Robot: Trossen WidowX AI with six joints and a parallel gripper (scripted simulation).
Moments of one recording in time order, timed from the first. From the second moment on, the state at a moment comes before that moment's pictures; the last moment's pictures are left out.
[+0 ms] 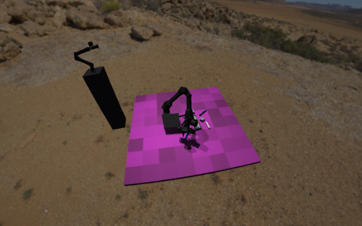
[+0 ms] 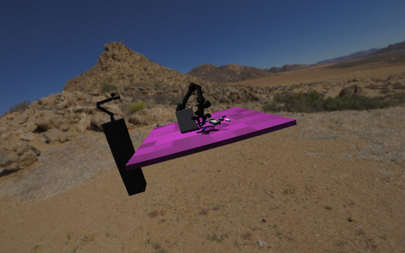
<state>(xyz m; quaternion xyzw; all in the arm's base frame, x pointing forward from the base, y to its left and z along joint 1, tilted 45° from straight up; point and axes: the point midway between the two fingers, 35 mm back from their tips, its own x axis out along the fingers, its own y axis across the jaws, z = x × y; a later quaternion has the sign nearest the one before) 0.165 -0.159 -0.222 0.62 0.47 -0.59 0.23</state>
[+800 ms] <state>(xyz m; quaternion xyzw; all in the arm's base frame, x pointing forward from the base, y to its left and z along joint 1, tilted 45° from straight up) 0.167 -0.150 -0.232 0.62 0.47 -0.59 0.23</state>
